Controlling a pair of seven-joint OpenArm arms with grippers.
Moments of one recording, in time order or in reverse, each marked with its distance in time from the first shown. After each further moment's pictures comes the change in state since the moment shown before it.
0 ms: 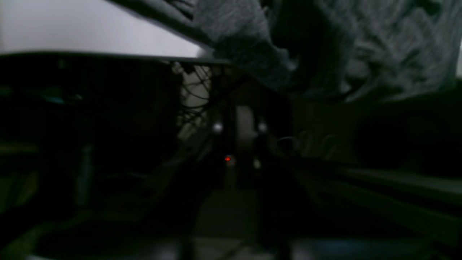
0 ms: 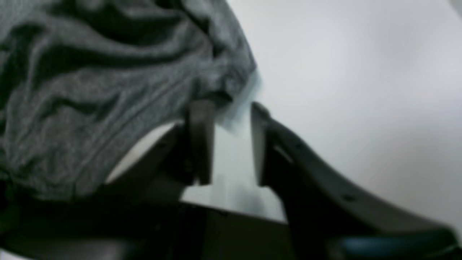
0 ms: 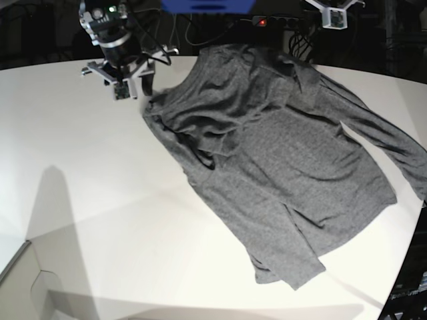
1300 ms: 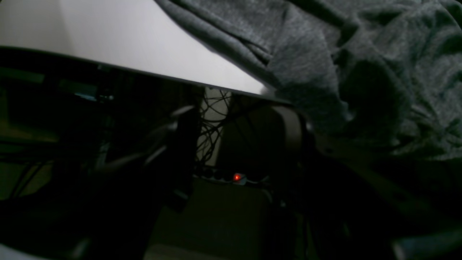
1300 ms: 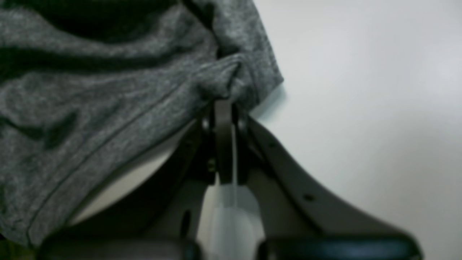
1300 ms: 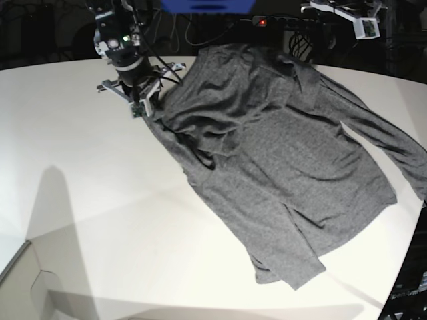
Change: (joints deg) left arm -1.1 0.0 -8.6 1.4 -5.7 -0.2 0.0; right arm 11.4 -0.2 -2.3 -14.1 0.1 0.0 -1.2
